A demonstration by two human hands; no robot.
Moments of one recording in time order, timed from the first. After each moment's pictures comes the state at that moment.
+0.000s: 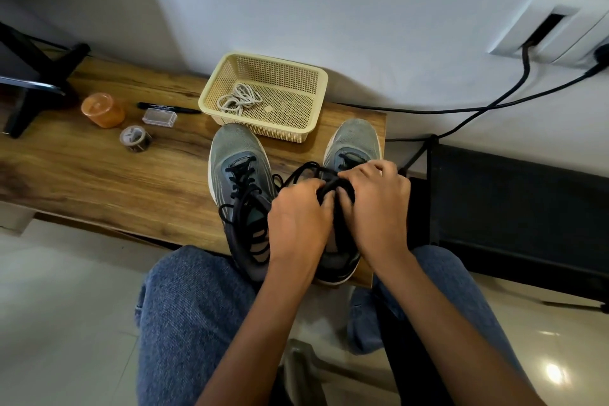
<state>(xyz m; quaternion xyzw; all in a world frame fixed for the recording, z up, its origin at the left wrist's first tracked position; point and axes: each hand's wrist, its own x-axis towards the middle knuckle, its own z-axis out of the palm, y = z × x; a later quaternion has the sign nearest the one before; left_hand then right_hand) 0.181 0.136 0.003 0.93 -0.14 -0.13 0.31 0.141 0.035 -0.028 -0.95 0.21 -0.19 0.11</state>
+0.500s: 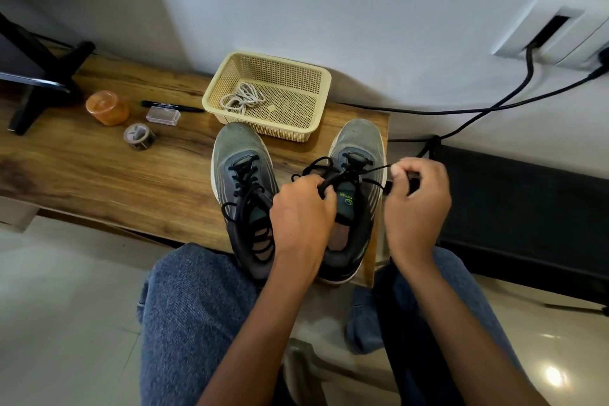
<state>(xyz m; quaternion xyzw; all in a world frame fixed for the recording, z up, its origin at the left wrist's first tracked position) 0.183 0.130 0.000 0.94 -0.10 -0.11 0.32 0.129 0.020 -0.016 -0.79 0.34 -0.39 0.33</state>
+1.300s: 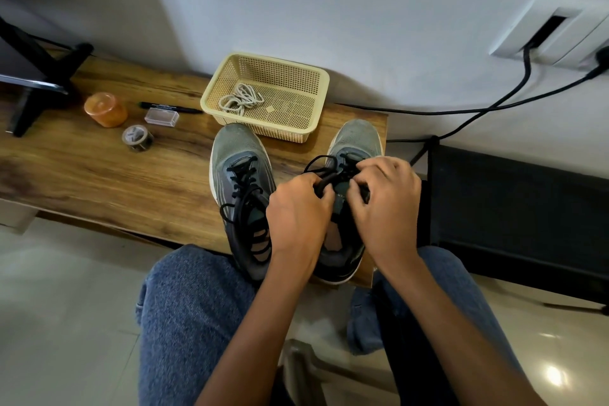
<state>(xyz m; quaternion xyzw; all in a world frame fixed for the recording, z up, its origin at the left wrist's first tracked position) 0.187 0.130 -0.005 0.93 -0.09 -0.11 0.33 0.135 0.031 -0.018 -0.93 0.20 -0.27 0.17</state>
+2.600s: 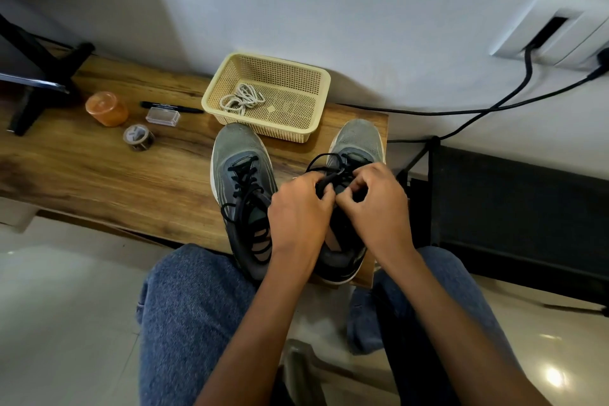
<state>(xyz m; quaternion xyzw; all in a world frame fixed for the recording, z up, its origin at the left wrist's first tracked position) 0.187 0.132 -0.001 0.93 -0.11 -0.12 0.33 0.142 0.031 -0.021 -0.91 0.26 -0.15 0.29</state>
